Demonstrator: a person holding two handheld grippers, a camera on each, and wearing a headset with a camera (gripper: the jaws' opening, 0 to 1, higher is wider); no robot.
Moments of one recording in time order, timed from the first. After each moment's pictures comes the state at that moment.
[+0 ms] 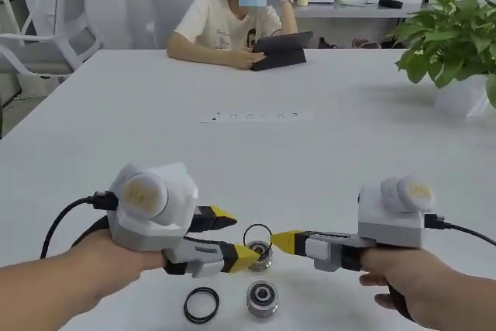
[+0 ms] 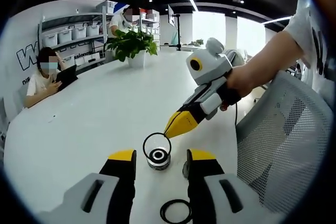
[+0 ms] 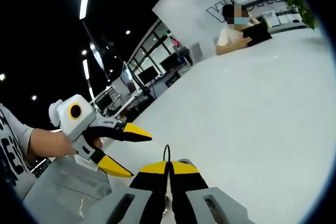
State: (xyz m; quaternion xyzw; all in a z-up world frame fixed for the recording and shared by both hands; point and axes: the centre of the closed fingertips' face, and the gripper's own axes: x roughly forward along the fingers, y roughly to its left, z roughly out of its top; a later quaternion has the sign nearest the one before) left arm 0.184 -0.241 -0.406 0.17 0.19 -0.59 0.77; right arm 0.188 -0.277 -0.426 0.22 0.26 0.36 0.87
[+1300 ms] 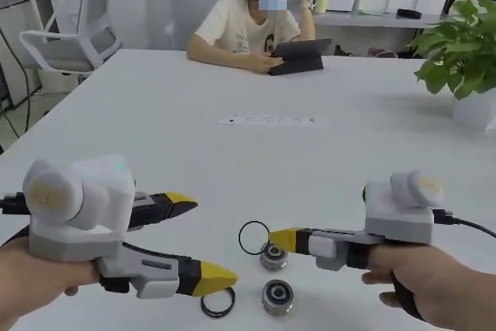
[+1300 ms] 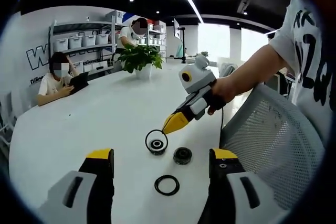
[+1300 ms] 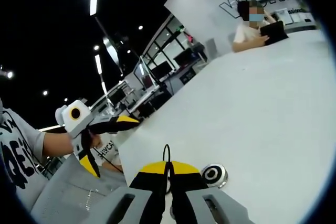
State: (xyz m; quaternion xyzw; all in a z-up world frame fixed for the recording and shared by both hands) left arm 0.155 -0.173 -0.364 0.14 0.17 -0.58 0.79; right arm 0.176 -0.237 -0.403 0.21 0.27 0.42 0.84
